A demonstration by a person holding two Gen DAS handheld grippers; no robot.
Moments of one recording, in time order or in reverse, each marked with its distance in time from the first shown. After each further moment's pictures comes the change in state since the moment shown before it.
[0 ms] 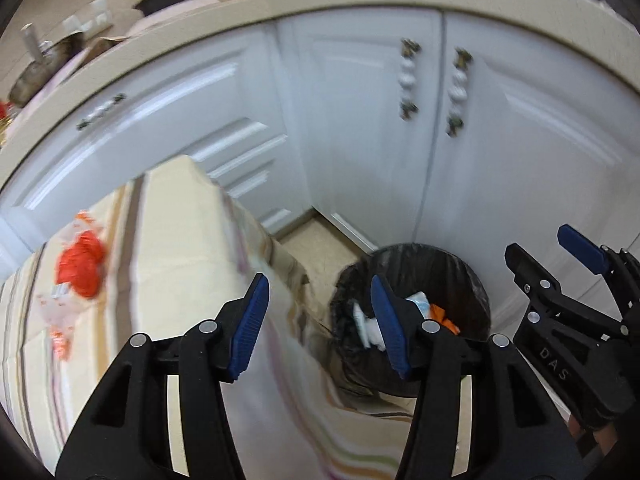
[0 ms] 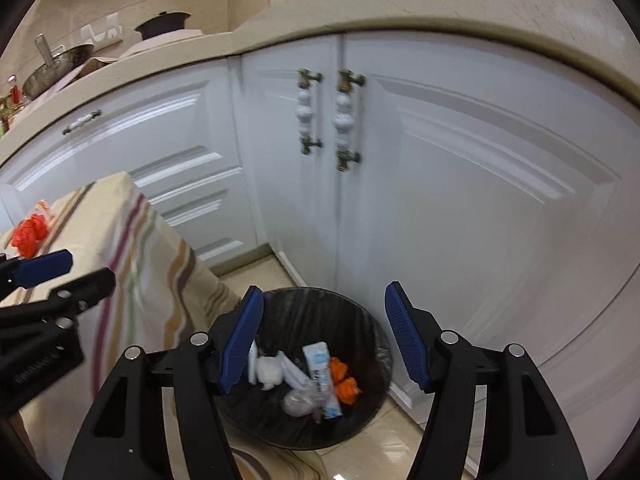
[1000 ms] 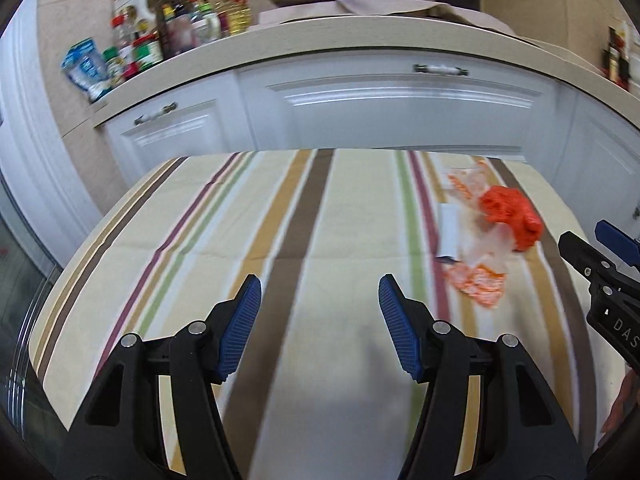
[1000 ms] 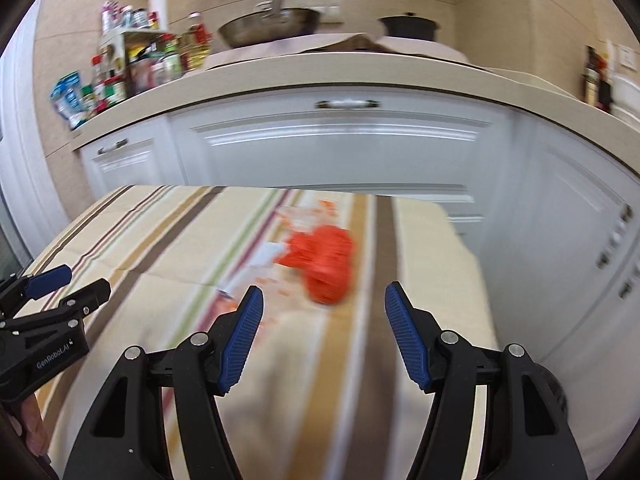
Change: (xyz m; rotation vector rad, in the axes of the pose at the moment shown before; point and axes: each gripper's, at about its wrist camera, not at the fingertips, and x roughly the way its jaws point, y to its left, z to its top) left arm -0.108 0.327 -0.121 -0.462 0.003 0.465; right arm -0.051 0.314 0.021 -0.339 -0.028 0.497
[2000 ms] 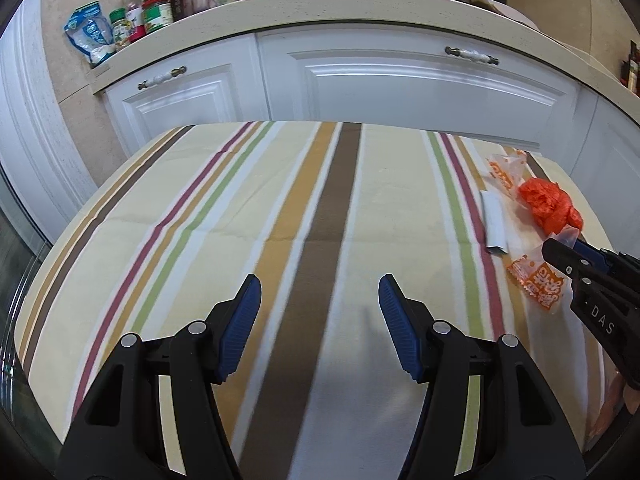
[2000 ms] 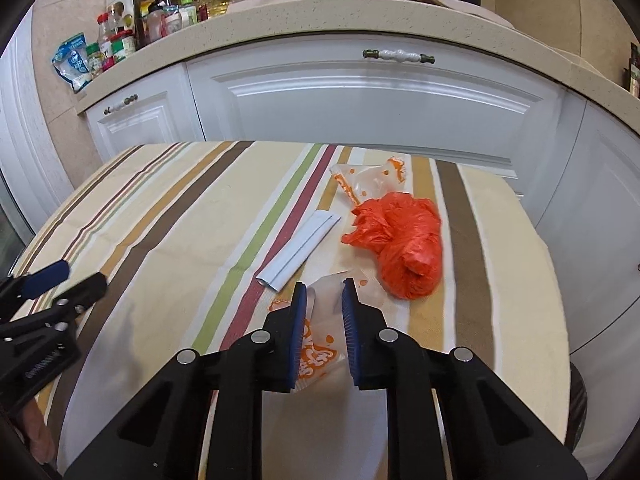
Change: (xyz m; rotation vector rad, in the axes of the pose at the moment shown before) left arm 0.035 0.026 -0.008 -0.038 0.065 -0.021; right arm 0.044 0.036 -0.004 -0.026 0.141 0.048
